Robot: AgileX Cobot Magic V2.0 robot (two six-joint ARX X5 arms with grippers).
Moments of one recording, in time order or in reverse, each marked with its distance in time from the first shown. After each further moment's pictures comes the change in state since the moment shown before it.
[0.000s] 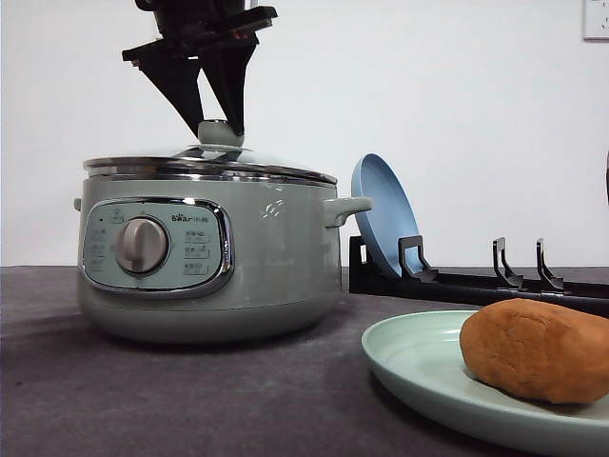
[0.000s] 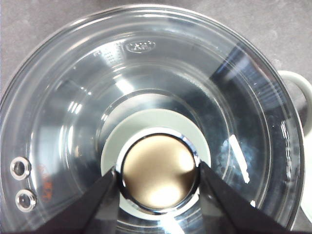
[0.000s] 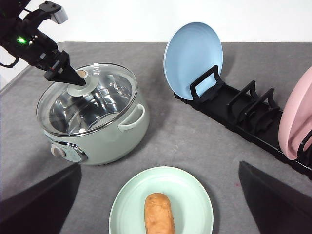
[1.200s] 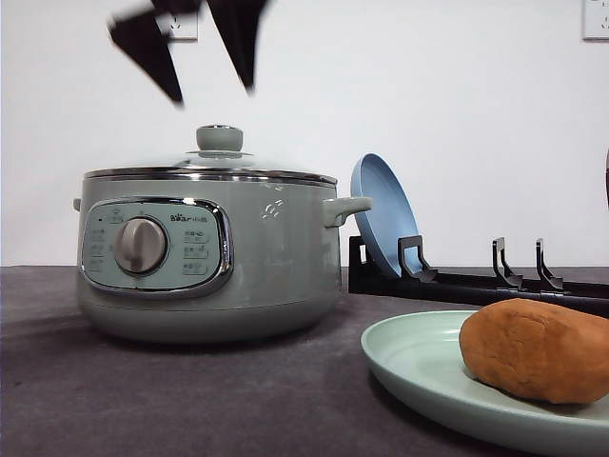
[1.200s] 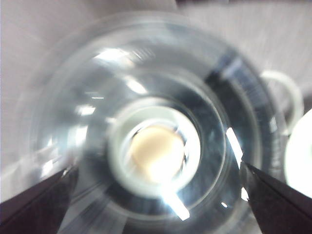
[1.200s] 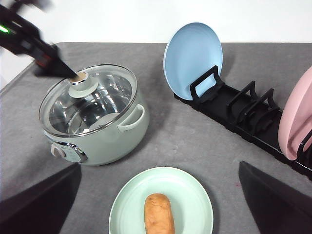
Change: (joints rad) left_arx 0.011 -0.077 0.051 -0.050 0.004 0.039; right_arx 0.000 0.000 0.000 0.002 0.000 -0.001
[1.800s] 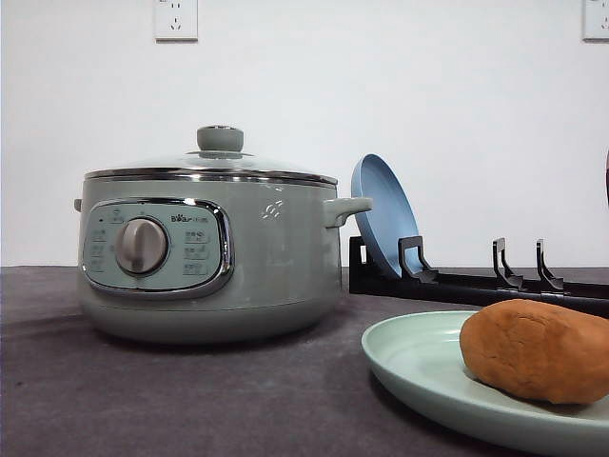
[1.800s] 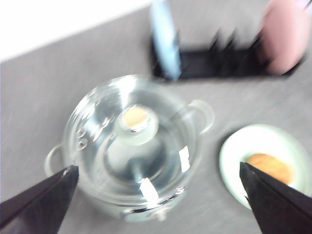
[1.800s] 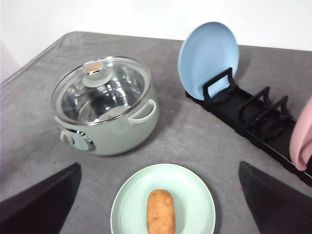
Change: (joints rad) left_arx -0.001 -0.640 -0.285 0.085 0.096 -0.025; right_arx 0.001 0.000 0.000 -0.001 -0.066 -0.090
